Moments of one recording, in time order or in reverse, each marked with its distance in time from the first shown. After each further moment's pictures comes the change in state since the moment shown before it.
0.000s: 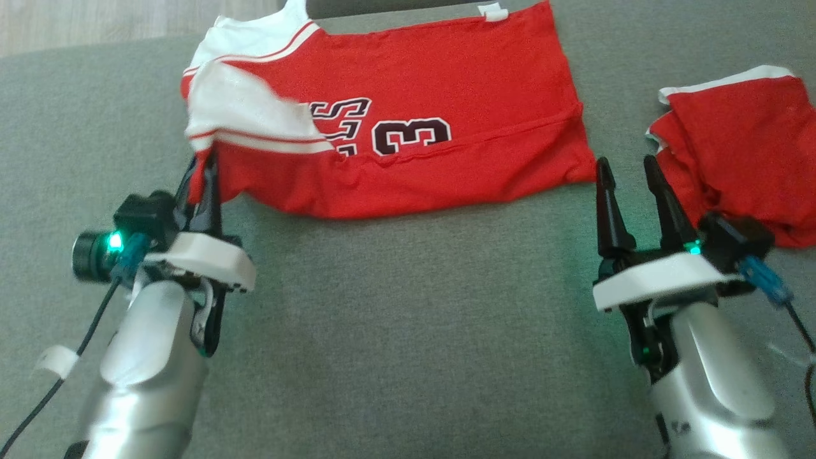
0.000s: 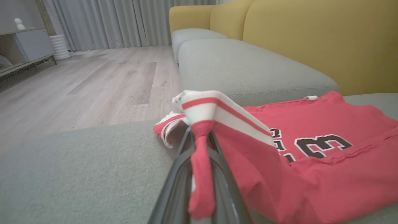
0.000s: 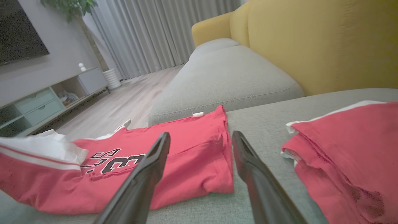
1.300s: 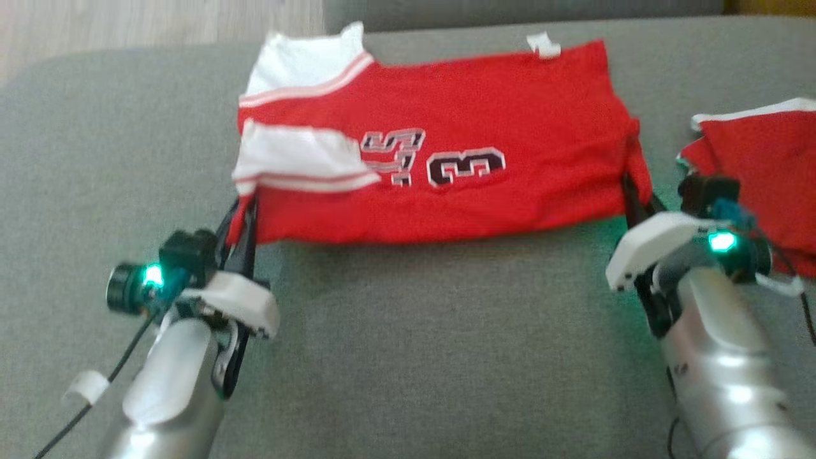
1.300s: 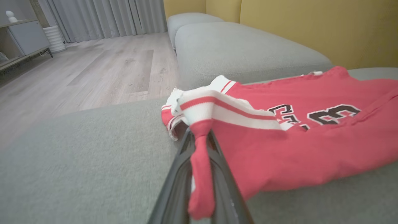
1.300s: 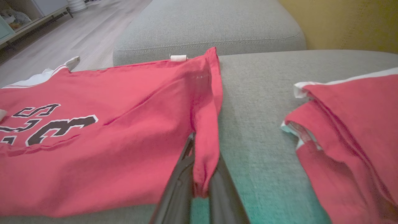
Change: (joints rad) left arm 0.080 0.004 -0.103 -0.074 0.011 -0.013 0.038; right arm -0.310 -0.002 -0.174 0.566 -0.275 0.000 0.134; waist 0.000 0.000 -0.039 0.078
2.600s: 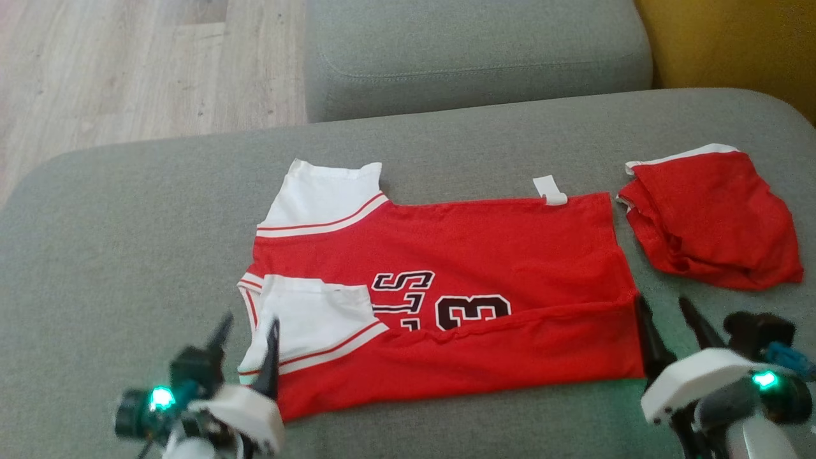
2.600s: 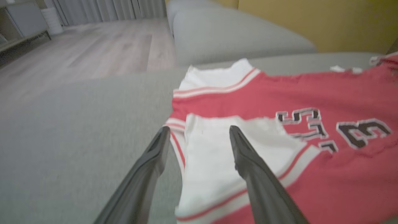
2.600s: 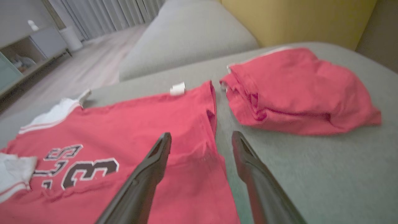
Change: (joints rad) left arm 0.387 0.060 -0.043 -0.251 -0.067 0.120 0.160; right arm 0.647 0.015 -0.012 -0.741 0.176 0.000 0.258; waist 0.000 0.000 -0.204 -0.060
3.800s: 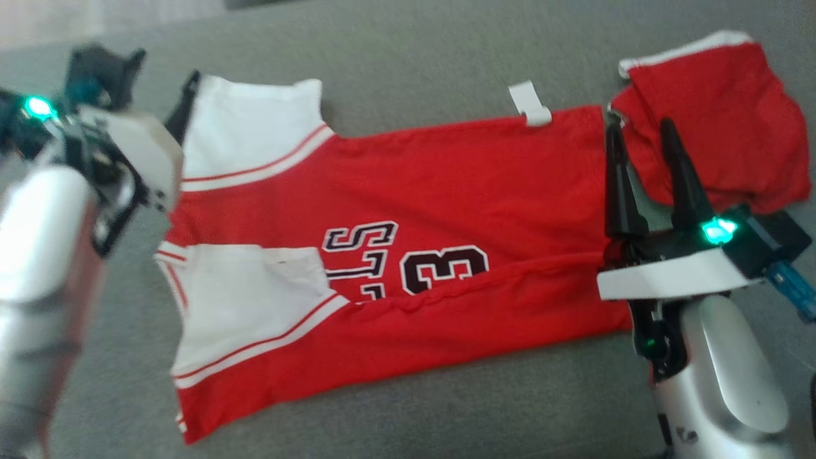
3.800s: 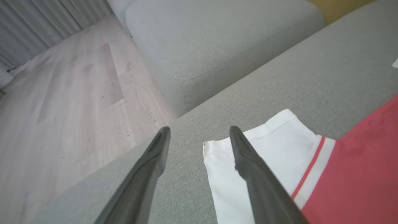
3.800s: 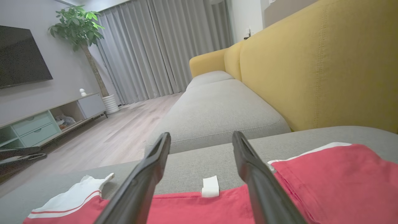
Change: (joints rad) left arm -0.715 0.199 -0.060 0.151 0.036 -0.243 0.310; right arm -0.304 -0.002 0.191 -0.050 0.075 0.000 -0.399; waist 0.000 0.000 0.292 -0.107
